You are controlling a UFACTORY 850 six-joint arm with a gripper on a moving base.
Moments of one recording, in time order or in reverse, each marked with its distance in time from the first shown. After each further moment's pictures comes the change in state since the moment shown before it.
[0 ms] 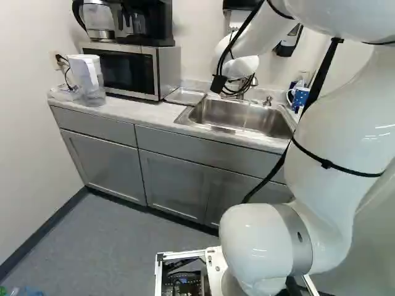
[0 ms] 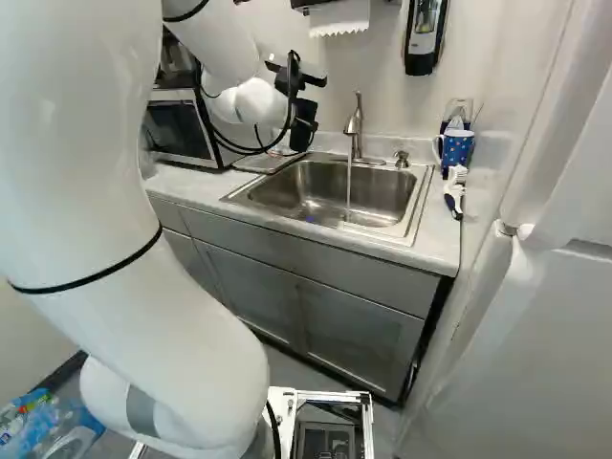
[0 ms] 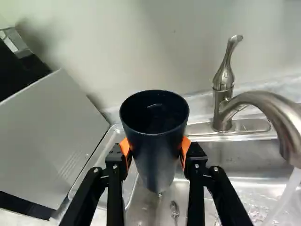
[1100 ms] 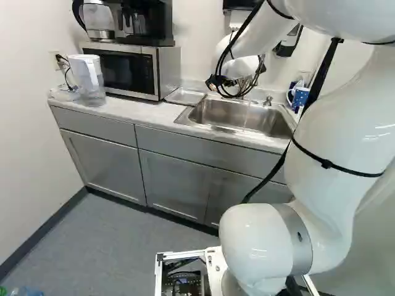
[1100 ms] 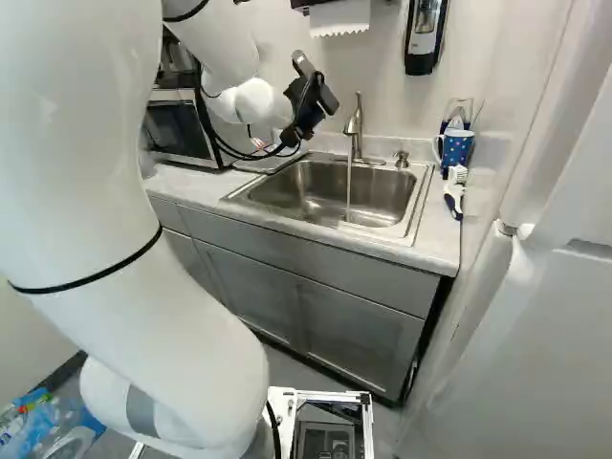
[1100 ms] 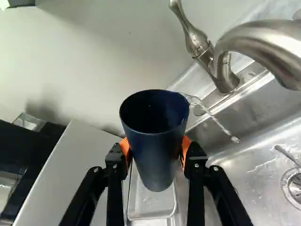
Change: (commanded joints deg) arm 0.0 0.0 0.0 0.0 0.0 33.2
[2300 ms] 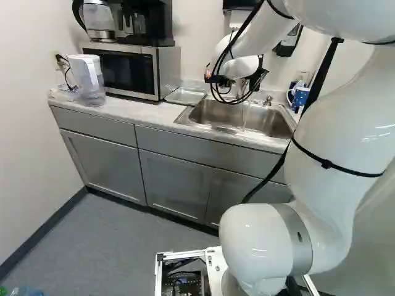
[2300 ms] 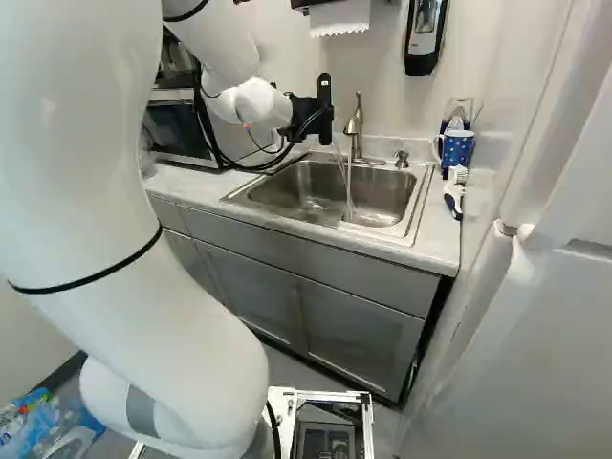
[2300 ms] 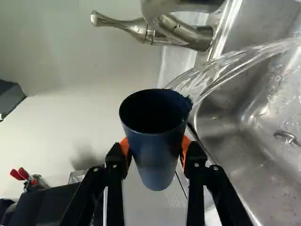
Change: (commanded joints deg) arm 0.0 0.0 0.0 0.0 0.0 36.2
